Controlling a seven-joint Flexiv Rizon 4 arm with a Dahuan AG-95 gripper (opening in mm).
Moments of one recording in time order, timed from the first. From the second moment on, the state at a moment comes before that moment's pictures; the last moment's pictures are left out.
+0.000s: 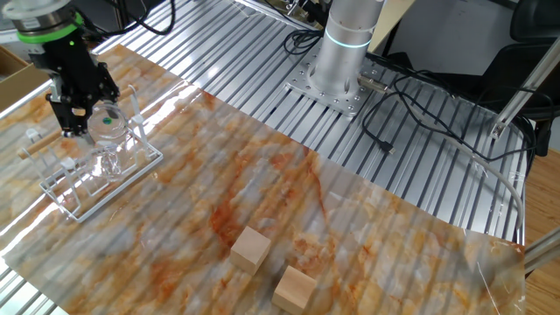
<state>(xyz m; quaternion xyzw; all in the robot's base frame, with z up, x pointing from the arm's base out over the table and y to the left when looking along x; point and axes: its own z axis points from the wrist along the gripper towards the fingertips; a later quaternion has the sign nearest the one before) 0.634 -0.224 0.200 -0.61 -0.78 -0.13 0.06</state>
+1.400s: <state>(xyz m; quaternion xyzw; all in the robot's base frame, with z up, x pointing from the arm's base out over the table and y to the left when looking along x) 0.636 -0.234 0.169 -0.61 -0.78 -0.13 0.06</state>
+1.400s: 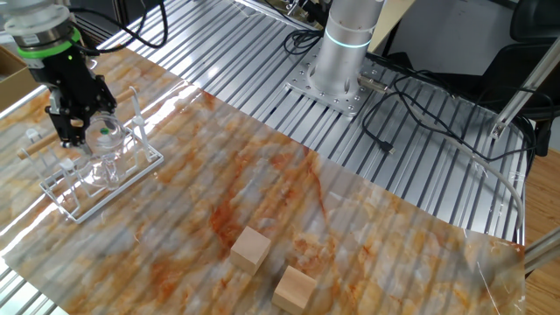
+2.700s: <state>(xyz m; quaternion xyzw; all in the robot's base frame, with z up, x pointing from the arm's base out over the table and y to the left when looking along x) 0.629 -0.241 0.153 -0.60 -0.79 -0.14 0.05</state>
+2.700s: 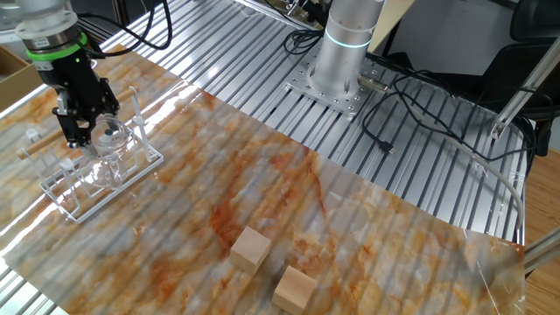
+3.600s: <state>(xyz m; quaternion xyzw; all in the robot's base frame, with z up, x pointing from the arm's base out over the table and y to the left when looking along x) 0.631 -0.238 0.149 -0.63 -0.76 -0.14 0.05</state>
